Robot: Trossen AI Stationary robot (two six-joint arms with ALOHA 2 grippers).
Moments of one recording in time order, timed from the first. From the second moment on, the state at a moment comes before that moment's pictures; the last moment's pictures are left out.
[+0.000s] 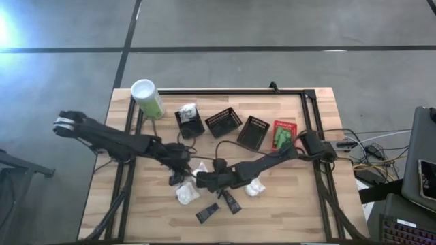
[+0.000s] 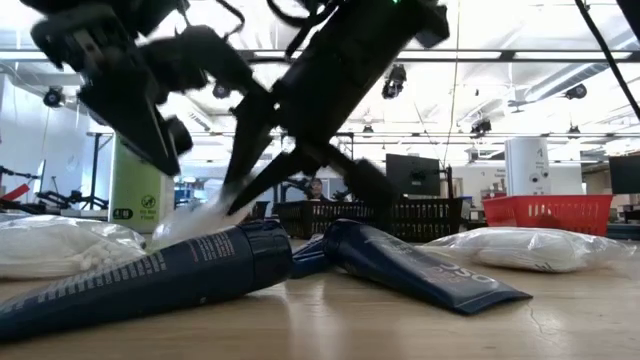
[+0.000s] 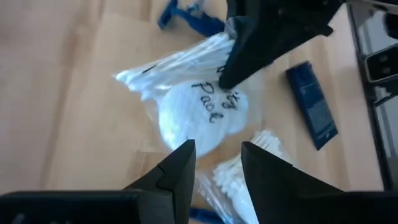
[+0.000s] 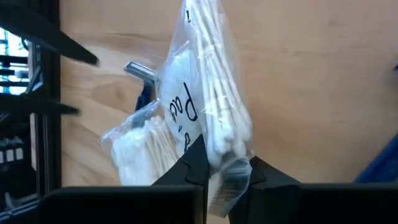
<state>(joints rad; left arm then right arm) -0.17 1.18 0.60 -0.21 0.15 -0.41 0.30 2.18 1.55 -0.27 0.32 1.71</state>
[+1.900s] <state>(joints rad) -0.16 1.30 0.94 -0.33 0.28 -0.16 0.23 2.05 1.84 -0.74 0.00 0.65</state>
